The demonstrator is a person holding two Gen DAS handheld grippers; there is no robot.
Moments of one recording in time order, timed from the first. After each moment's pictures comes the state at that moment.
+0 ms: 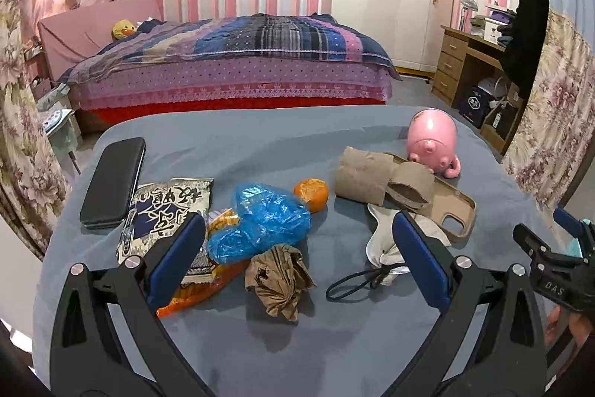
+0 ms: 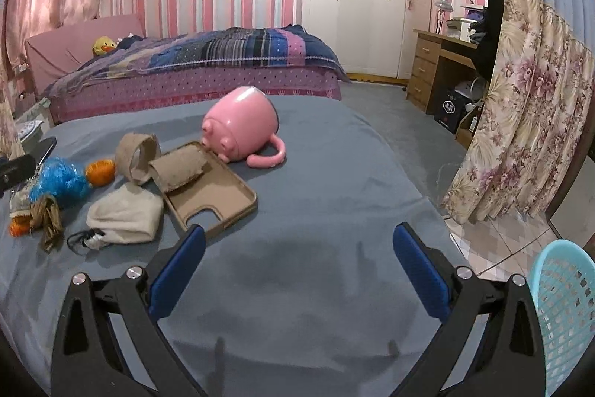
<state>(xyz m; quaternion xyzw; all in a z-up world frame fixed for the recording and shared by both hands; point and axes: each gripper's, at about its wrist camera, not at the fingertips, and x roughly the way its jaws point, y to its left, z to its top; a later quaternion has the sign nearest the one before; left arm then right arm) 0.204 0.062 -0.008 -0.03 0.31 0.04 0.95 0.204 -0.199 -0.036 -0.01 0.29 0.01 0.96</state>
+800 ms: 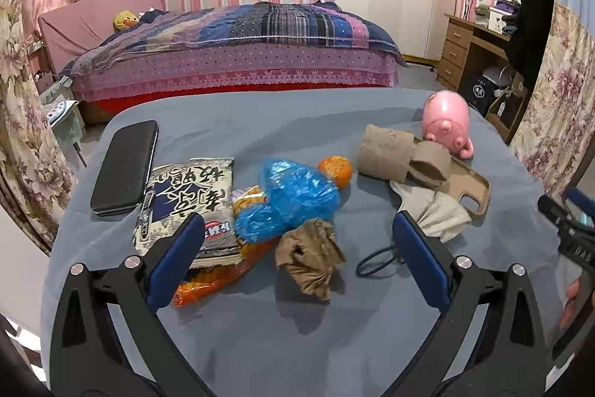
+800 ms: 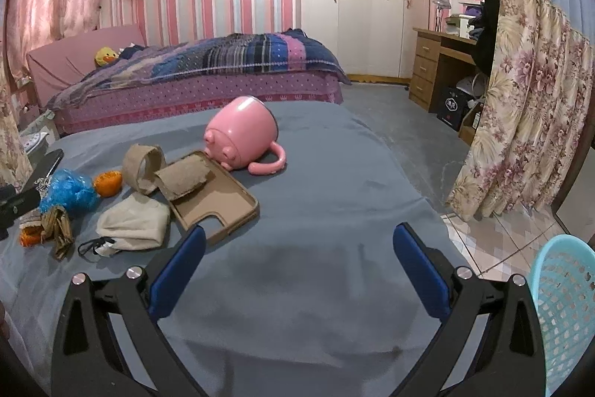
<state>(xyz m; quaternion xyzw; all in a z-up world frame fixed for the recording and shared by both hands) 0.194 0.083 -0.019 -0.02 0.34 0.04 0.94 0.201 -0.206 -0.028 0.01 0.28 0.01 0.96</state>
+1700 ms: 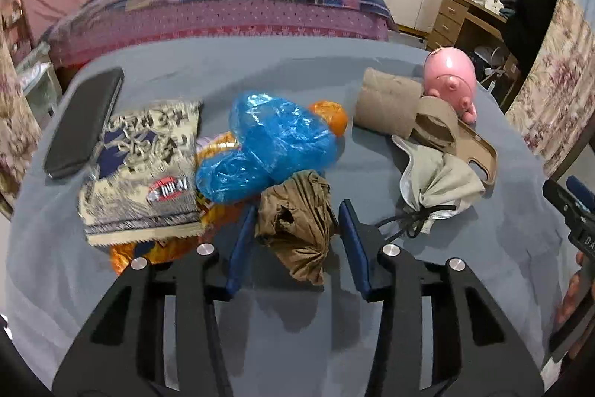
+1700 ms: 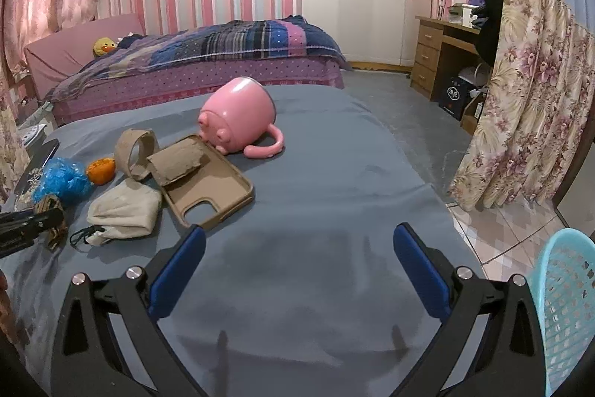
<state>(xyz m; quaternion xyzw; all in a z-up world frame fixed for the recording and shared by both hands) 0.213 0.082 -0.055 -0.05 0.40 0.00 0.92 0.211 -0.205 -0.040 0.01 0.31 0.02 0.95</state>
